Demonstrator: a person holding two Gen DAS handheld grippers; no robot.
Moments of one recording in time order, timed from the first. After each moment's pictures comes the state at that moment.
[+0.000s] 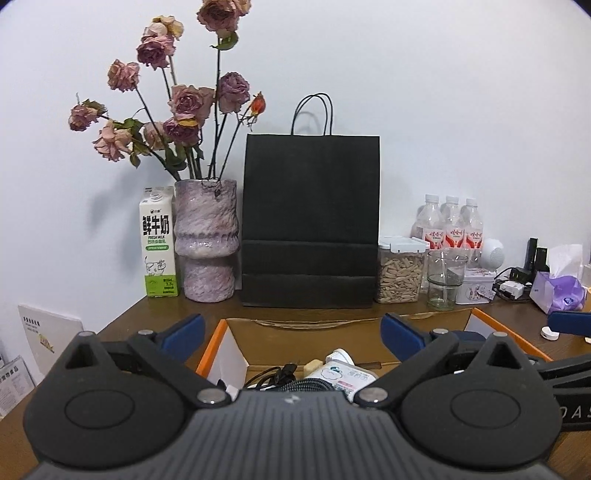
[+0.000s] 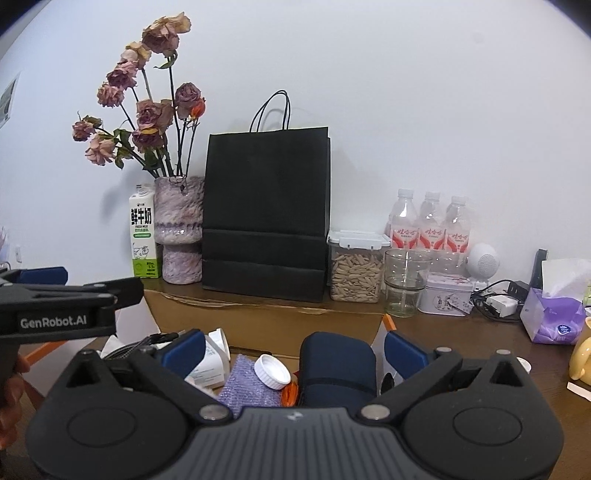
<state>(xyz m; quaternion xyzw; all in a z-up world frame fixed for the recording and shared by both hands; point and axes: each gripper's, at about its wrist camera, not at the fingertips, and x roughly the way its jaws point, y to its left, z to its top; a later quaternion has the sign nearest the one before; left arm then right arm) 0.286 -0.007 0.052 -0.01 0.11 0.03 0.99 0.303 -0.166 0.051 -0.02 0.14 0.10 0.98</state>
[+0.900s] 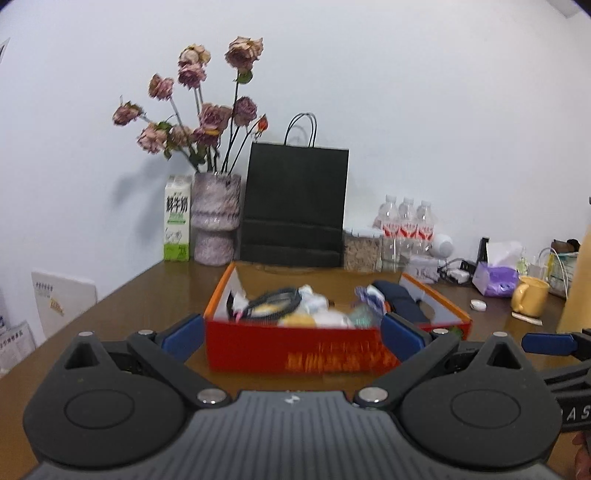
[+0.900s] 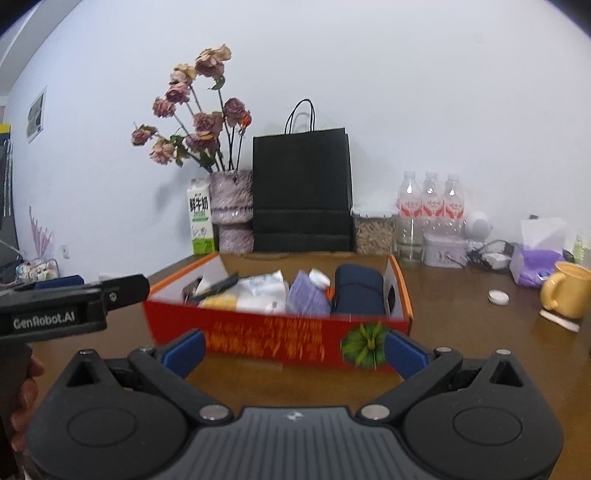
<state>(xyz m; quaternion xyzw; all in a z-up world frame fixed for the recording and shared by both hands) 0.093 -0.020 0.045 -0.04 0.12 0.01 0.99 0.117 -0.194 0.046 0.00 0.17 0.15 0.97</state>
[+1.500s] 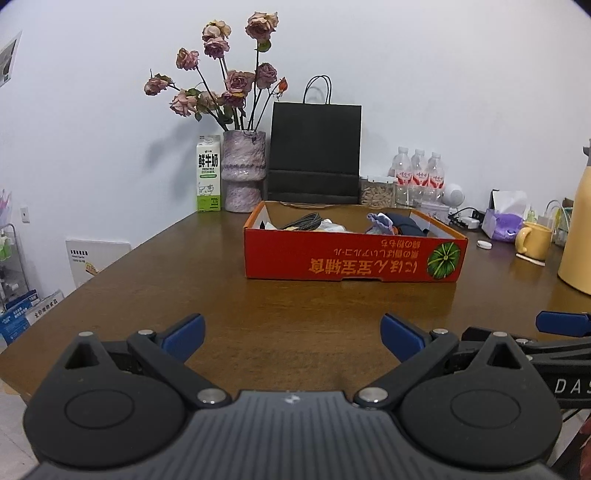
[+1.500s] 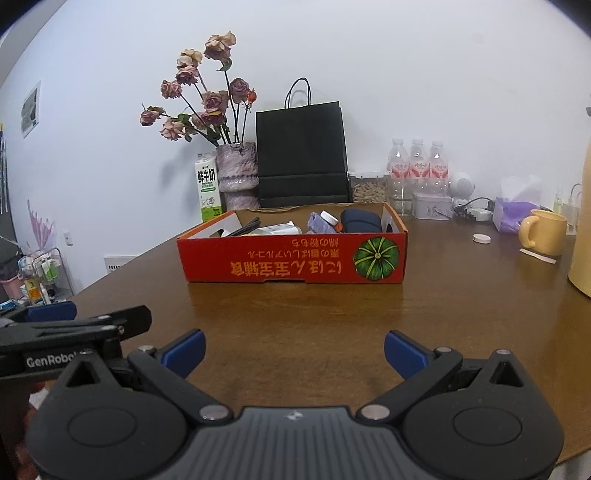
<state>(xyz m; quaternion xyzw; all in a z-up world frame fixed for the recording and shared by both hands) 0.006 -0.024 0.011 -0.02 0.18 0.05 0.98 0.025 -0.185 0.015 0.02 0.21 0.14 0.97</state>
